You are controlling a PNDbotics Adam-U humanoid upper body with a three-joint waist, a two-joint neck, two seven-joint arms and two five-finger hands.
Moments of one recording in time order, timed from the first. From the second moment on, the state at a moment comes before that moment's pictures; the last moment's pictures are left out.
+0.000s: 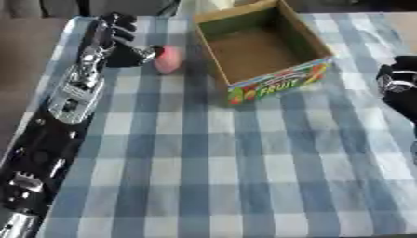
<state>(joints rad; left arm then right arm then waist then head) -0.86 0.28 -0.08 -1.09 -0.24 0.17 0.07 -0.37 -0.41 0.04 -1.58 -0.13 0.07 -0.36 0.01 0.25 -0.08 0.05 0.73</state>
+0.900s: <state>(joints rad) -0.91 0.22 -0.08 -0.95 -0.45 0.22 0.14 -0.38 -0.41 0.04 -1.58 -0.13 0.07 -0.35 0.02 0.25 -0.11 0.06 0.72</state>
